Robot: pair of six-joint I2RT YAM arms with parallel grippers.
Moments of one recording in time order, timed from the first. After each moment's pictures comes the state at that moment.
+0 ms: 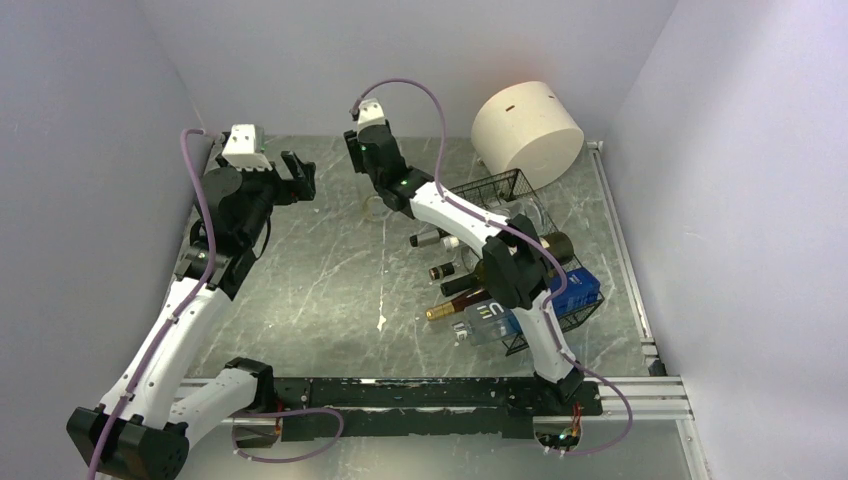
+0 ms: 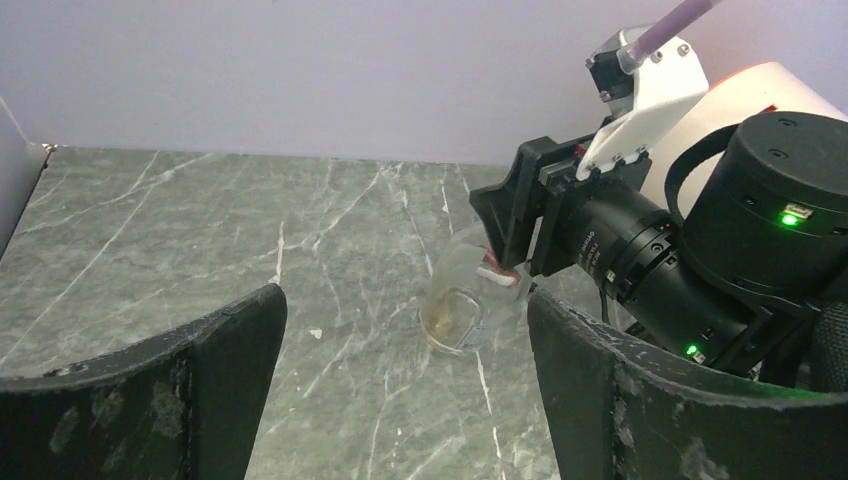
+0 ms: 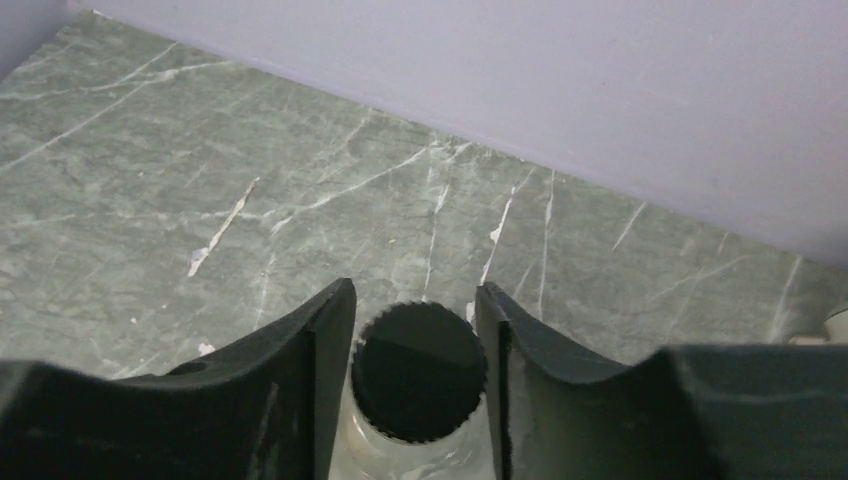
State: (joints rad) left arm -0.27 0.96 0.97 -0.07 -0.11 -0.23; right arm 0.78 2.23 1.96 0.03 0.44 0.03
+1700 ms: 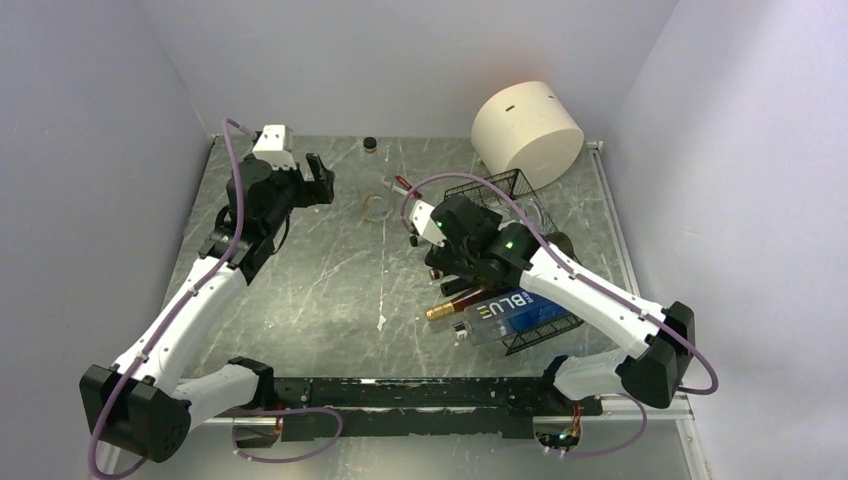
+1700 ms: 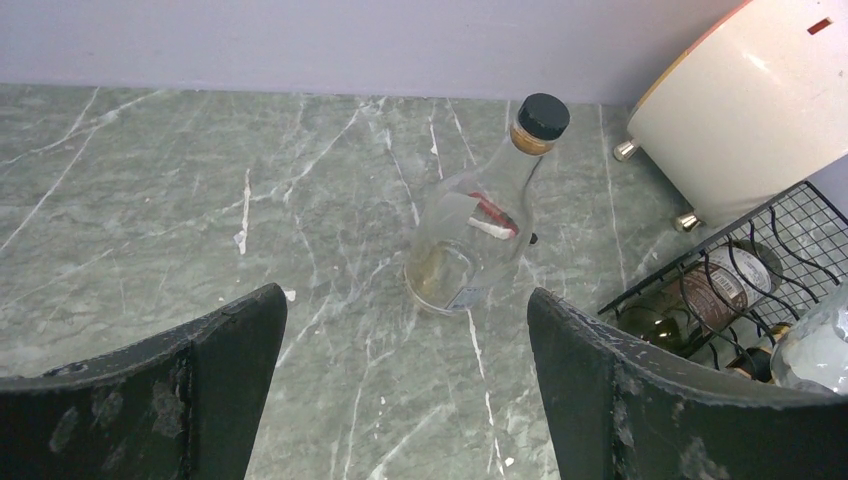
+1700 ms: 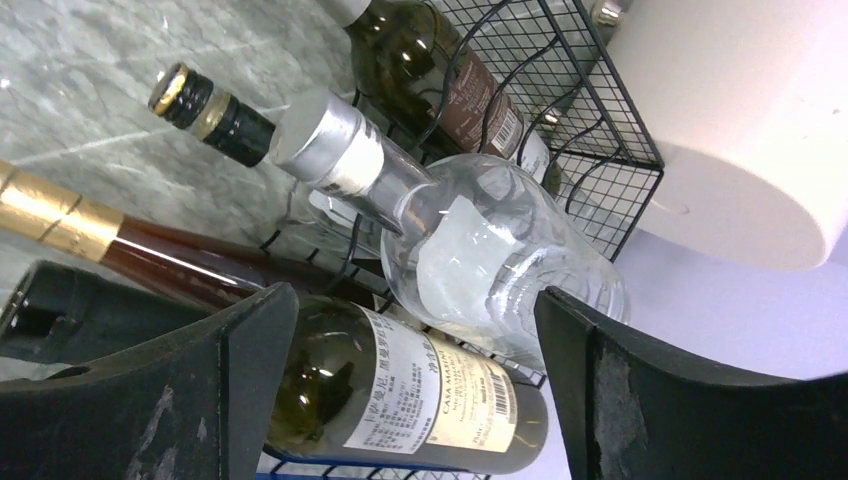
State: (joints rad) left arm -0.33 1.09 0.97 -0.07 -0.12 -0.25; right arm 0.88 1.32 1.22 -0.79 0.46 -0.50
